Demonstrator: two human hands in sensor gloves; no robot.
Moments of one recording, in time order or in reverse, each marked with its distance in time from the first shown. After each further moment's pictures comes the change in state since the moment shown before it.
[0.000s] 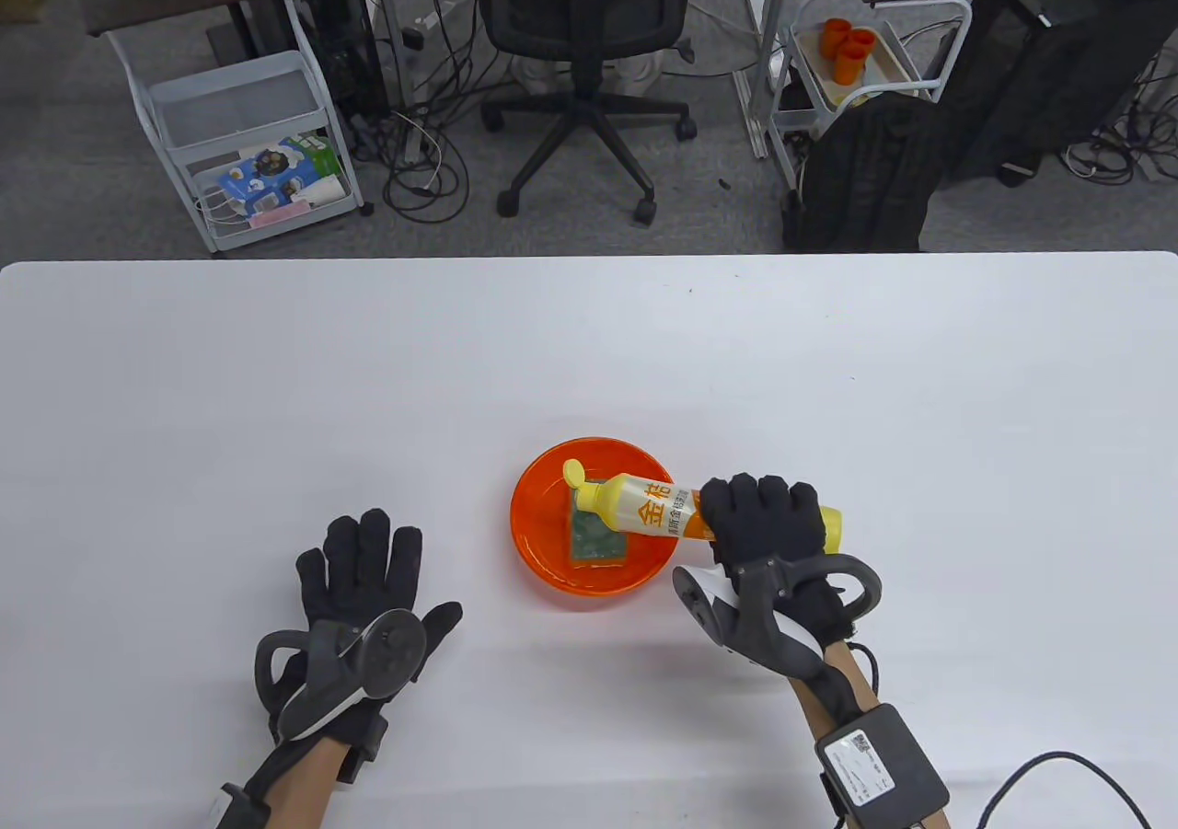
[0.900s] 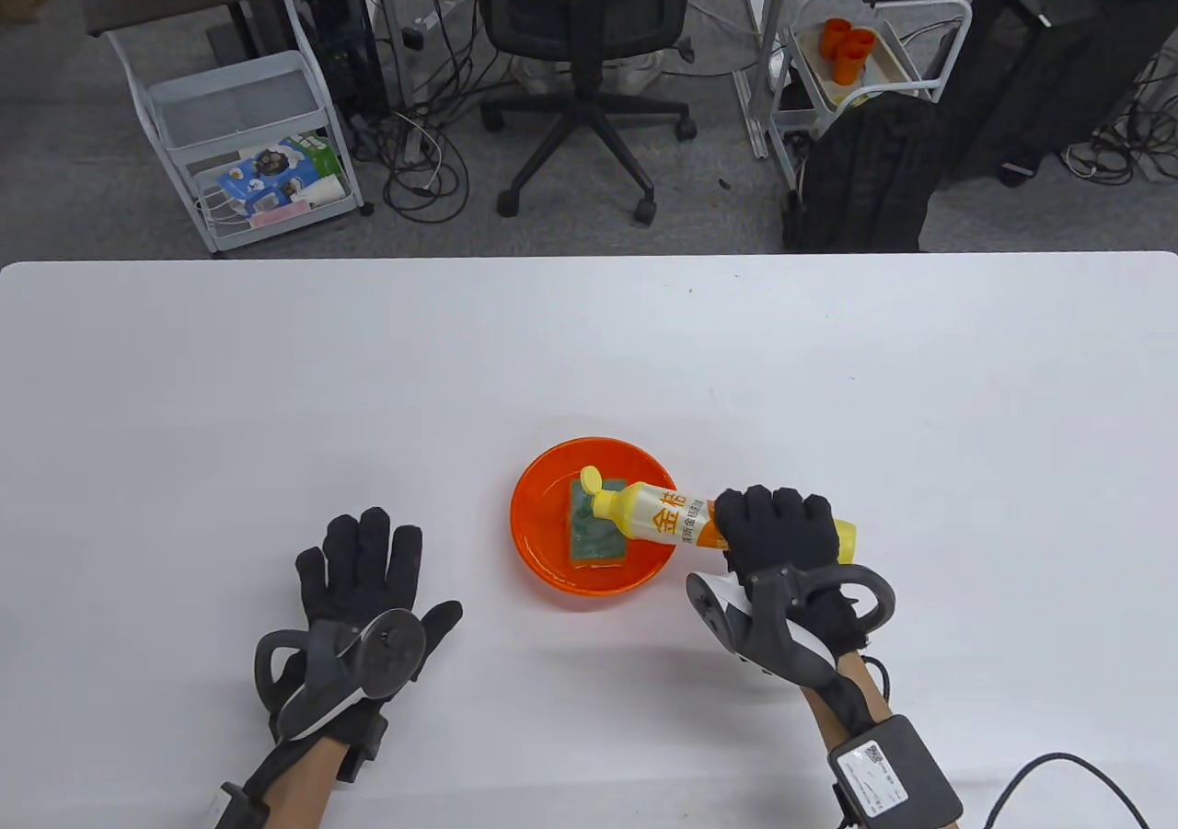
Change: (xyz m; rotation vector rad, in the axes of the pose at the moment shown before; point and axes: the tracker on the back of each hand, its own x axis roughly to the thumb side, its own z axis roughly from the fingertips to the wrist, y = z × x) left_hand -0.001 -0.001 0.000 0.006 0.000 0.002; right_hand -0.018 0.009 0.015 0.038 0.030 0.021
